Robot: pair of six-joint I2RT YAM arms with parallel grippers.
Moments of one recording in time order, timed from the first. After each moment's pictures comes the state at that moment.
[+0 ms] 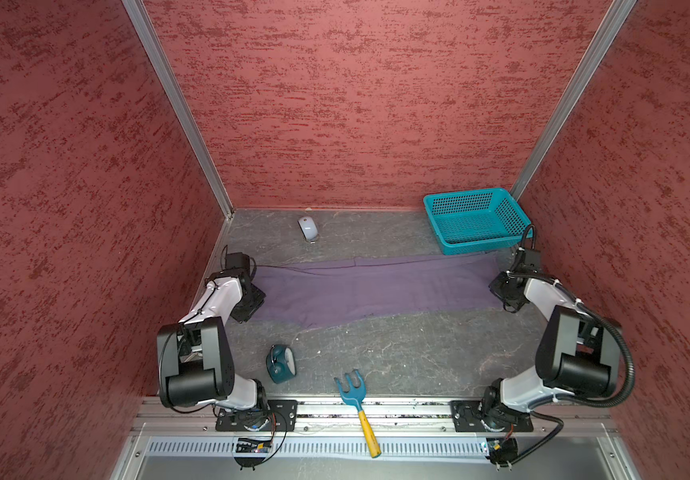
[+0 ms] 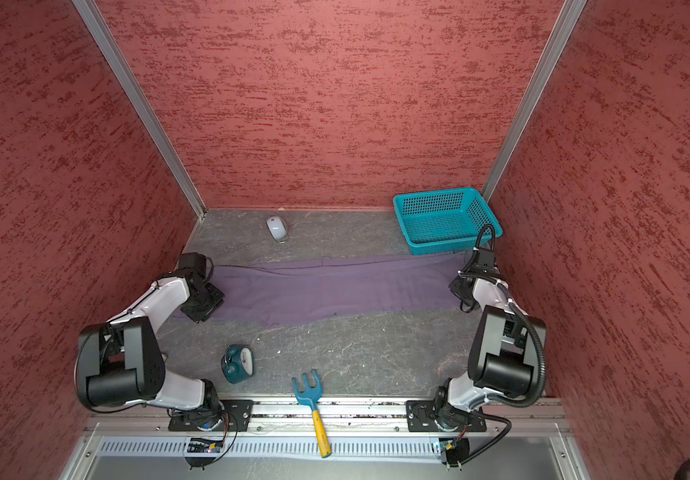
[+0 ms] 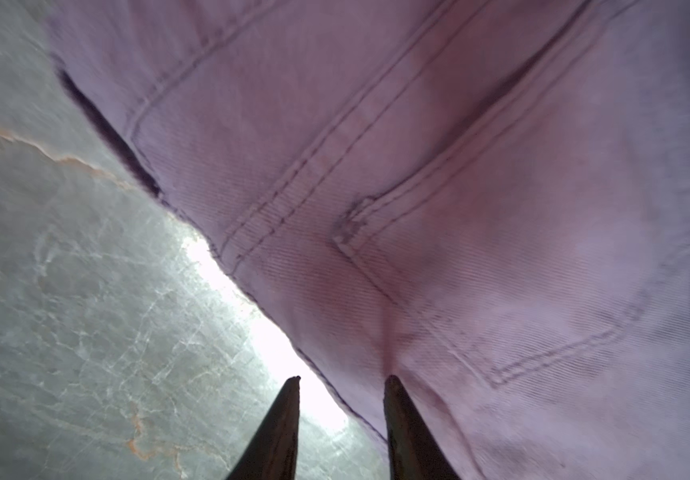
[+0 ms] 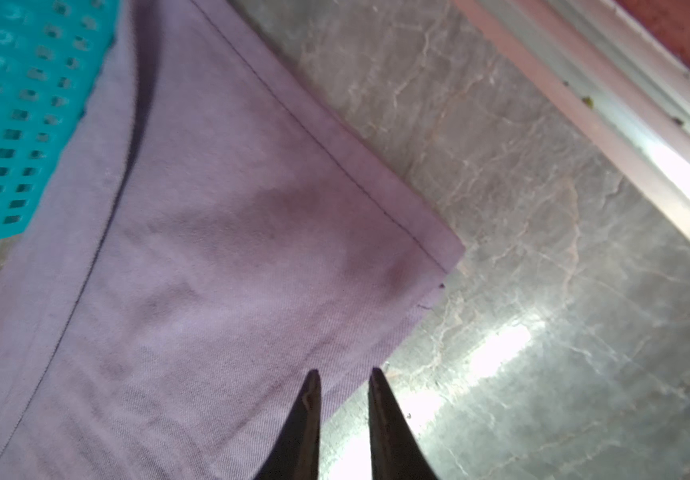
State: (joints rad) left arm 0.20 1.48 0.88 -0.76 -0.08 -0.78; right arm -0.34 1.57 0.96 -0.53 -0.02 0.50
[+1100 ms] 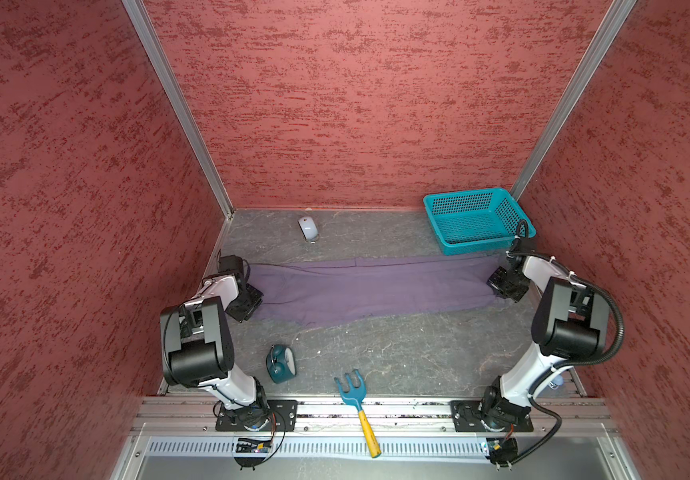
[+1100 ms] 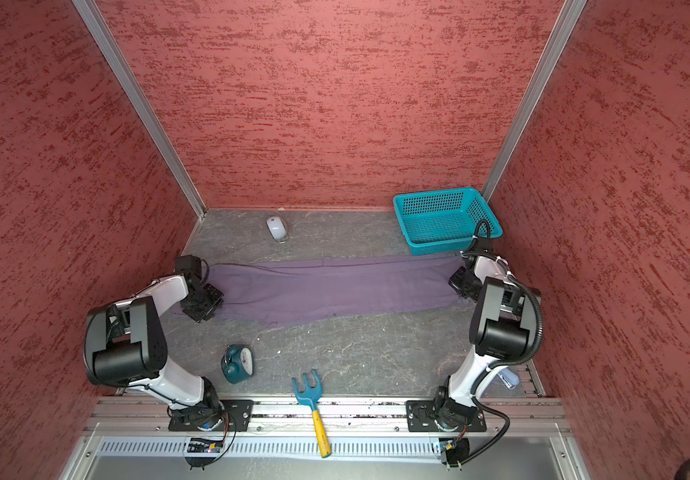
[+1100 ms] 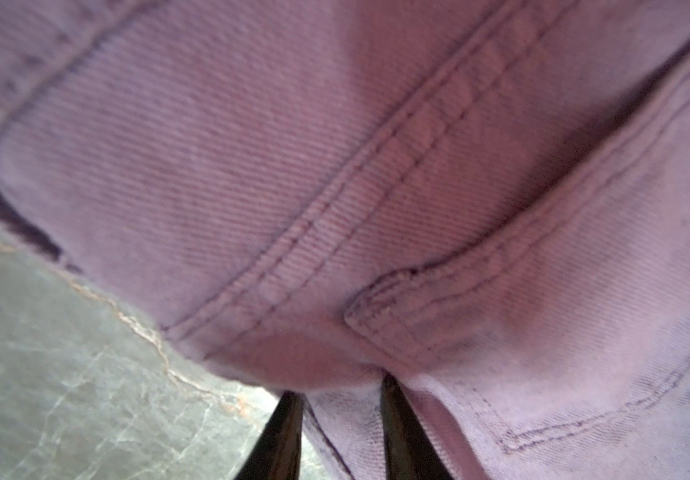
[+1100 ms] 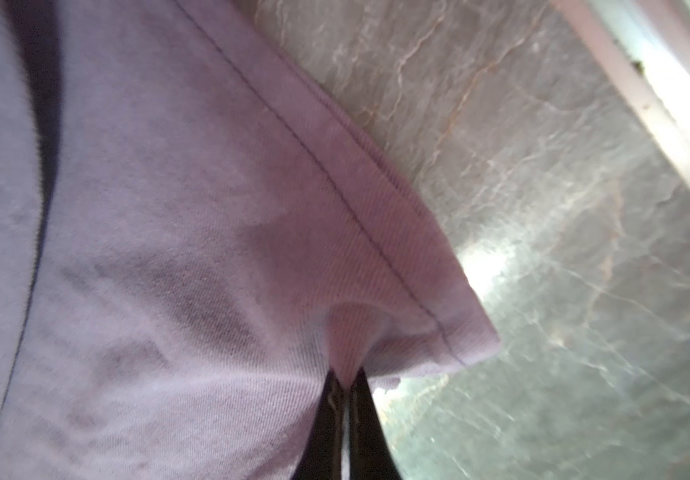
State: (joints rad) left arm 0.27 1.60 0.88 -0.64 0.02 -0.76; right arm -0.34 1.78 1.20 -0.77 -0.02 0.50
